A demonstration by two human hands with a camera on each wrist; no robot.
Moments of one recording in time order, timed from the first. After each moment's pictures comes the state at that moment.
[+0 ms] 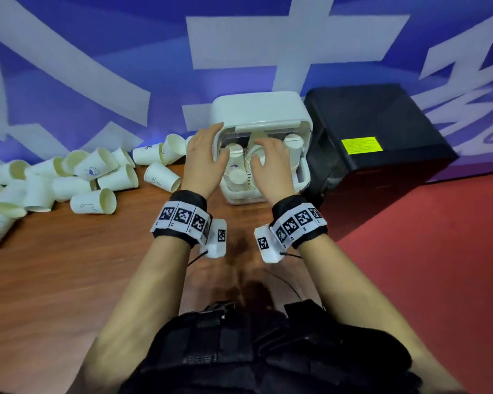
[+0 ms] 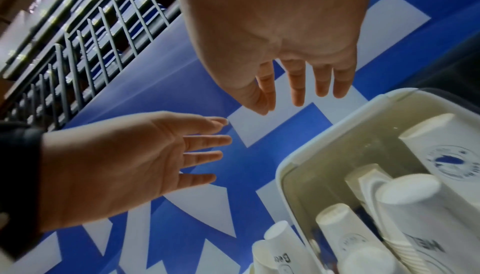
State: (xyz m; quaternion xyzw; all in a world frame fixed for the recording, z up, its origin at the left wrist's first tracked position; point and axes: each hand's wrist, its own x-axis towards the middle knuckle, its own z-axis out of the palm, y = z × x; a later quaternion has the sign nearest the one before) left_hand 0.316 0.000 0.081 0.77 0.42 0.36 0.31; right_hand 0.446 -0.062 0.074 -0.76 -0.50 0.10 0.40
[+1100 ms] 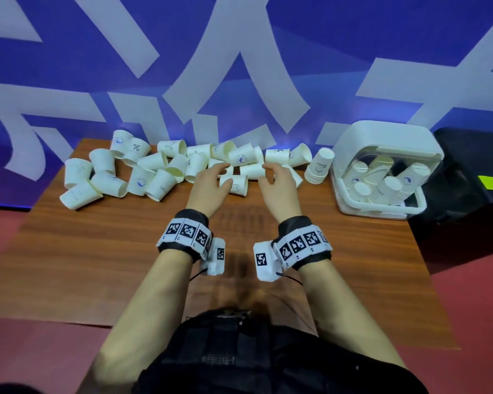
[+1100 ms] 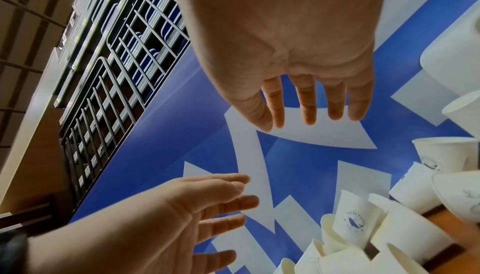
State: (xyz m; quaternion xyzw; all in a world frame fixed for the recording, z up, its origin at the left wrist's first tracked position) left_hand -0.042 0.007 0.064 0.70 0.54 0.33 0.33; right_hand 0.110 -0.040 0.092 -0.71 -0.52 0.27 0.39
